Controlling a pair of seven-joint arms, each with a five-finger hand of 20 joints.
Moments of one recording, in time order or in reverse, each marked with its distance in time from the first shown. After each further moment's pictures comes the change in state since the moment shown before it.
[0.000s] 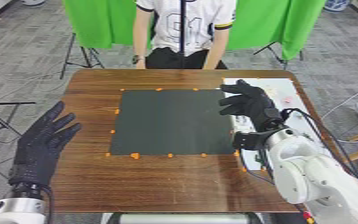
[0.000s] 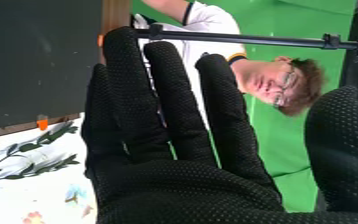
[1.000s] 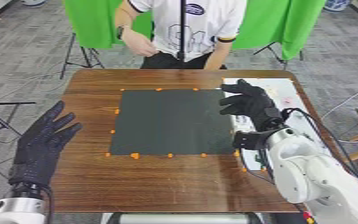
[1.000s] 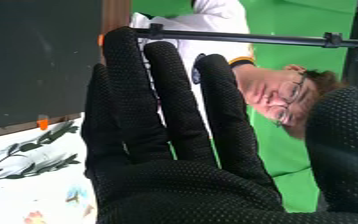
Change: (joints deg) left arm 0.0 0.2 -0.1 0.0 0.2 0.0 0.0; right arm 0.0 -0.2 0.3 0.0 0.2 -0.1 0.3
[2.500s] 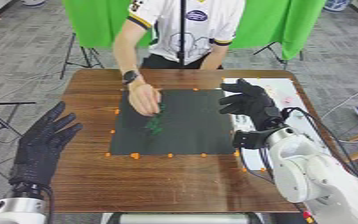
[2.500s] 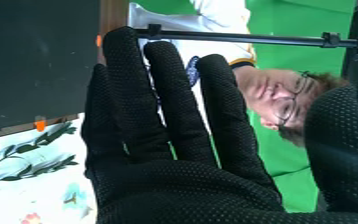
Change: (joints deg) left arm 0.0 0.1 0.1 0.0 0.0 0.0 -0.1; right arm 0.2 -0.1 0.0 0.0 0.1 0.0 0.1
